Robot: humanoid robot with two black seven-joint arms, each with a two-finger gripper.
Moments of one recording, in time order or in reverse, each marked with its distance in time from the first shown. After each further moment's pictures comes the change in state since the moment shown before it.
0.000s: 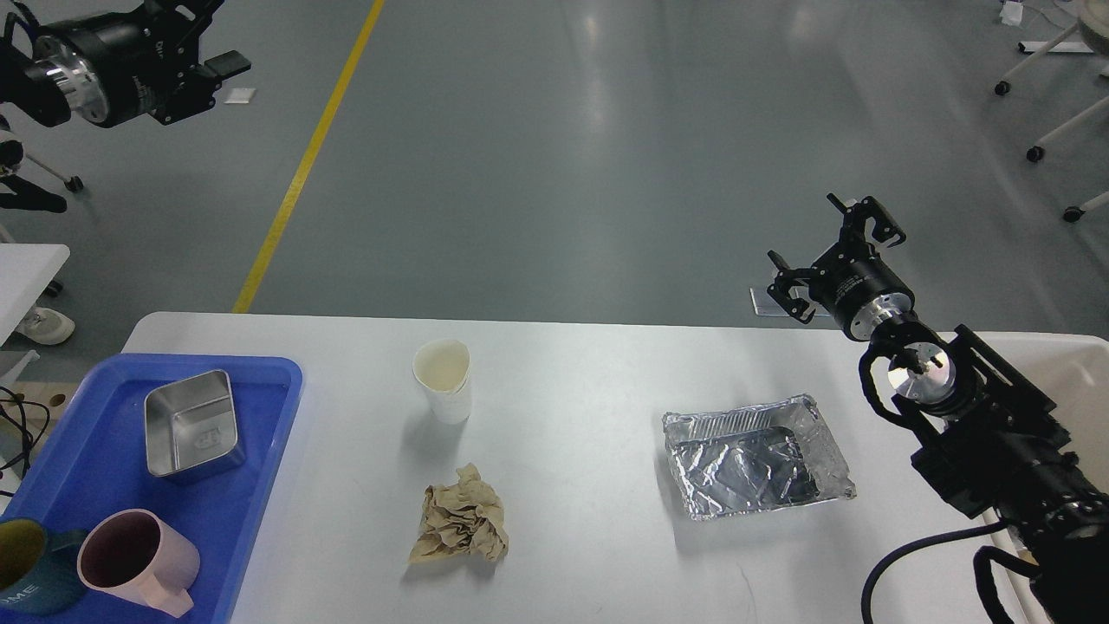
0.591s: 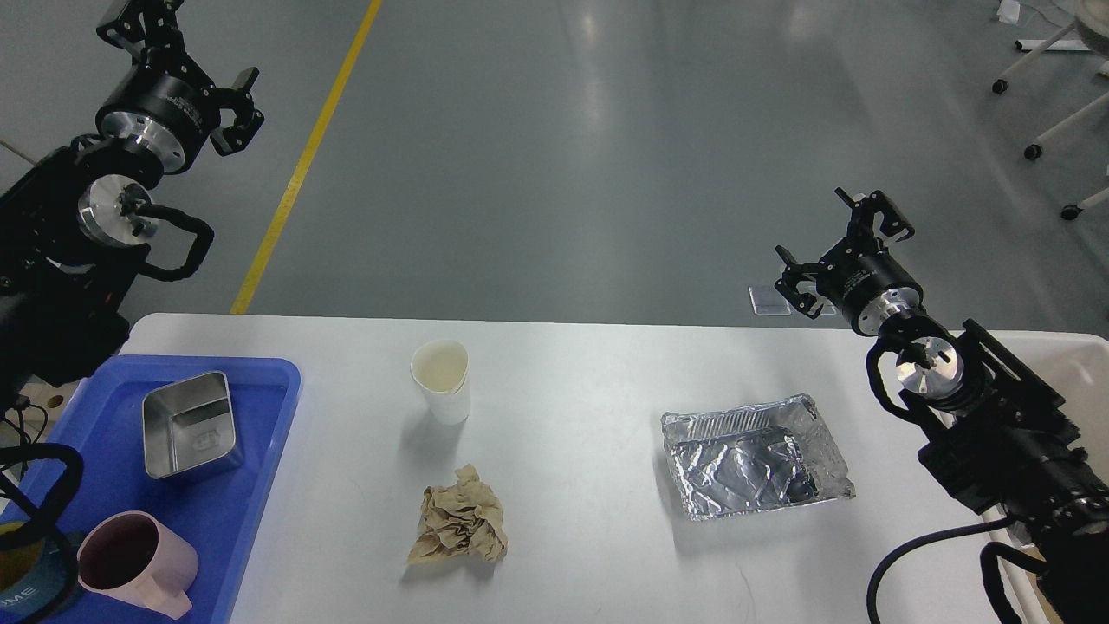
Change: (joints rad) left arm 0.237 -0.262 -0.298 0.138 -0.616 0.364 -0.113; right arm 0.010 -0.014 0.000 0.000 0.000 -0.014 -0.003
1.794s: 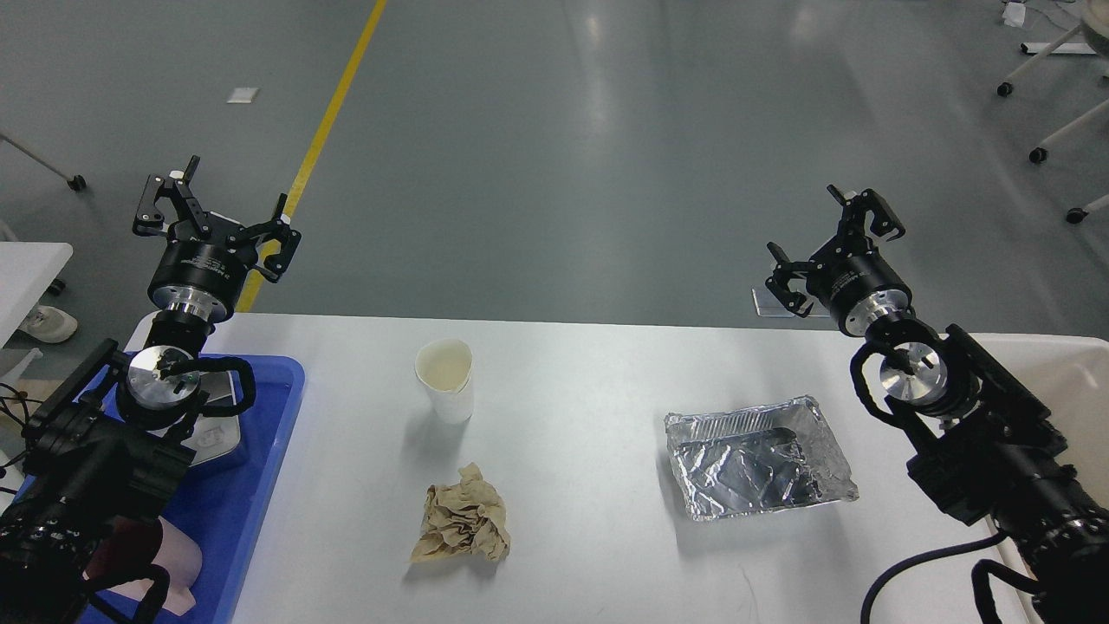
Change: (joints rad) left arm 0.313 -0.161 -0.333 0.021 -0.060 -0.303 -0.032; right arm -0.098 -0.046 0.034 0.217 -0.220 -0.026 0.080
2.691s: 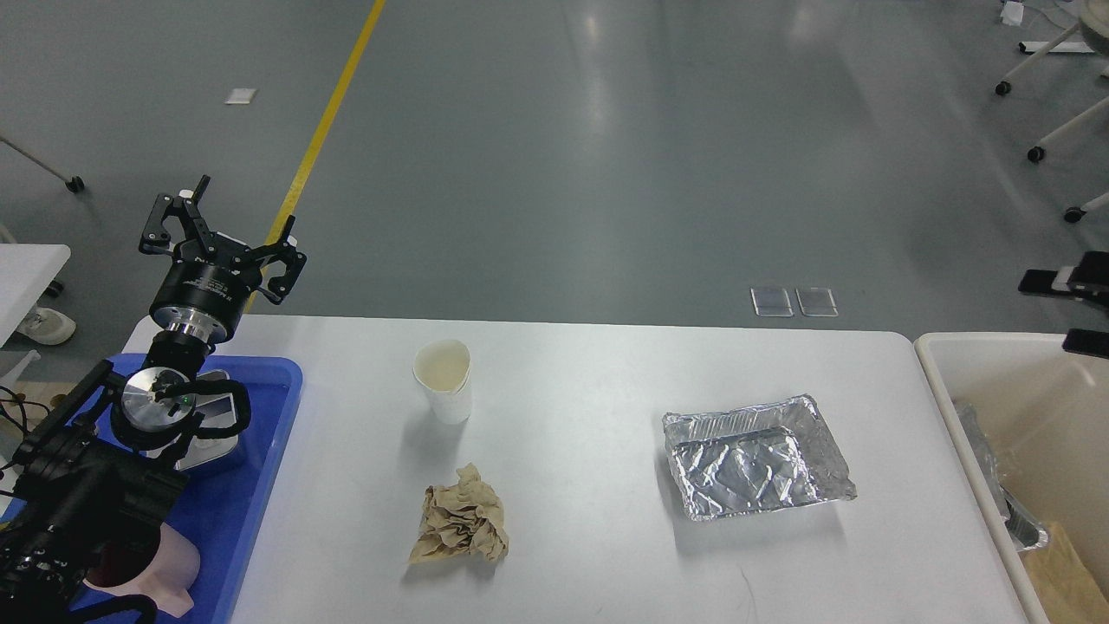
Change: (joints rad) left arm 0.071 0.019 0.005 -0.077 0.000 0.001 0.029; right arm -0.116 -1.282 -0.370 0.781 -0.367 0.365 0.026
